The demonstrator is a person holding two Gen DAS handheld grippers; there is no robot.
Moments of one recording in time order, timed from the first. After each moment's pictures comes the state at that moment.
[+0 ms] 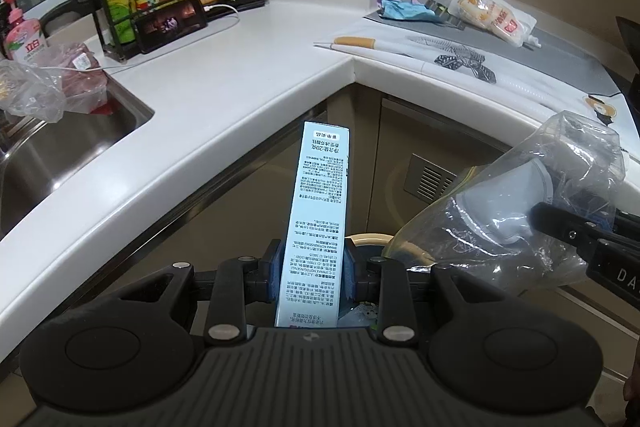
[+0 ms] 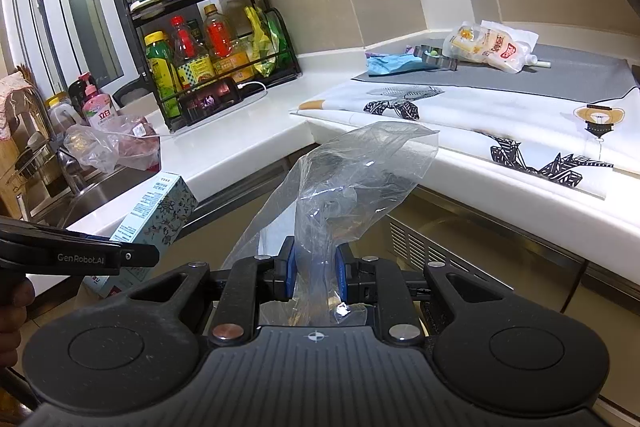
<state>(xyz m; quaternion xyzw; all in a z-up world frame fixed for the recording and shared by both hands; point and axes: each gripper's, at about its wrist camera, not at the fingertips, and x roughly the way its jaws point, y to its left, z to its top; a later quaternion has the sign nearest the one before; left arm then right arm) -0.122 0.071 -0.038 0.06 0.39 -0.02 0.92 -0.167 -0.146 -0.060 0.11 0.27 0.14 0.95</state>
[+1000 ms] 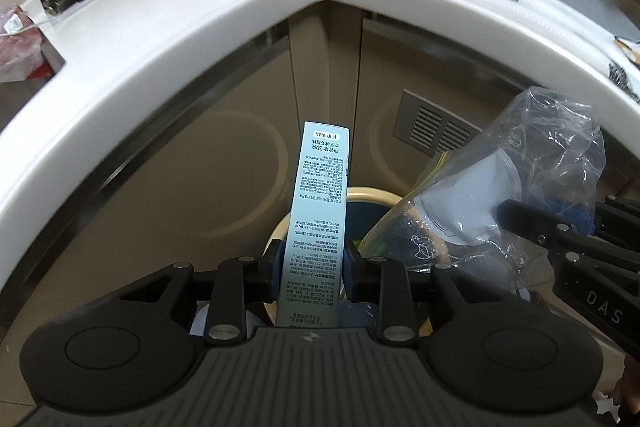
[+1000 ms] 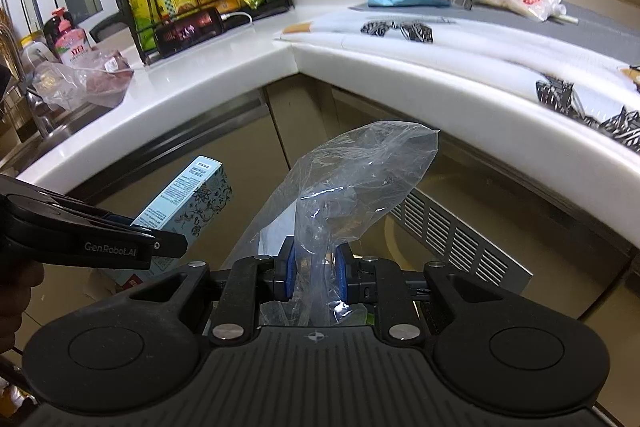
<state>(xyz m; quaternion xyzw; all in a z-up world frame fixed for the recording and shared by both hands) -0.051 0.055 -0.115 0.07 0.48 -0.05 0.87 -0.112 -0.131 -0.113 0.06 0.35 0.14 0.92</state>
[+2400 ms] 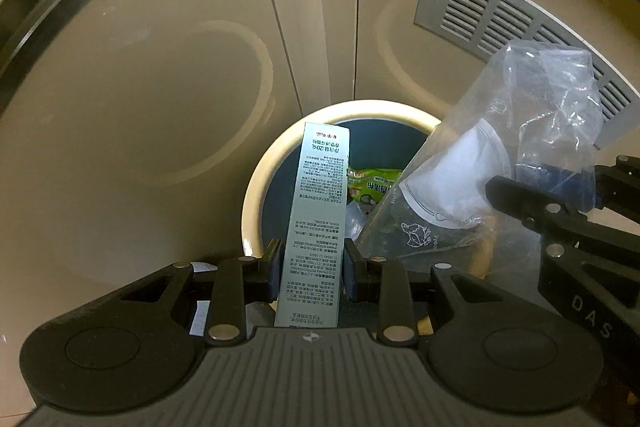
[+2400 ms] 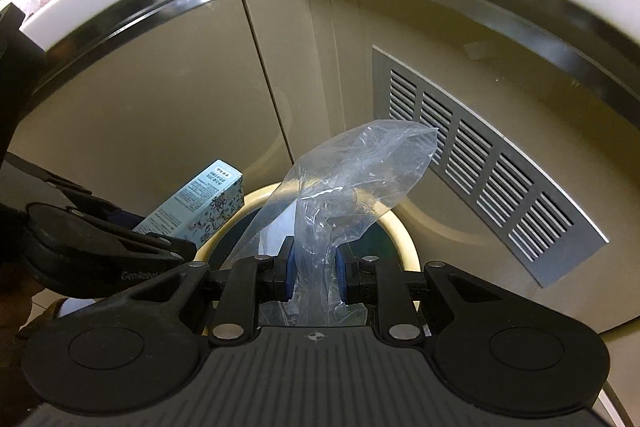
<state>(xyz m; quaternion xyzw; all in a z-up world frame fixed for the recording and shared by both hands) 0.004 0.036 -0.222 0.11 0.58 -0.04 0.81 -0.041 -0.103 -0.202 0.02 0.45 0.14 0.88</state>
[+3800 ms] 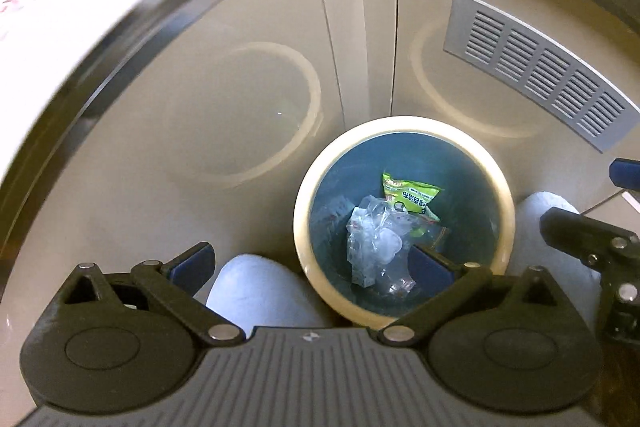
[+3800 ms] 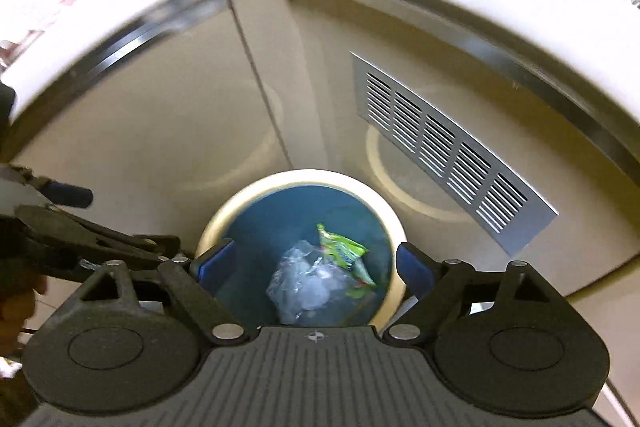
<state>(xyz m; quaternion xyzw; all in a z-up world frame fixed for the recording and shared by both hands) -0.047 0.055 -0.125 0.12 0.54 0.00 0.83 -0.062 -0.110 -0.161 0.04 0.46 0.13 0.88</state>
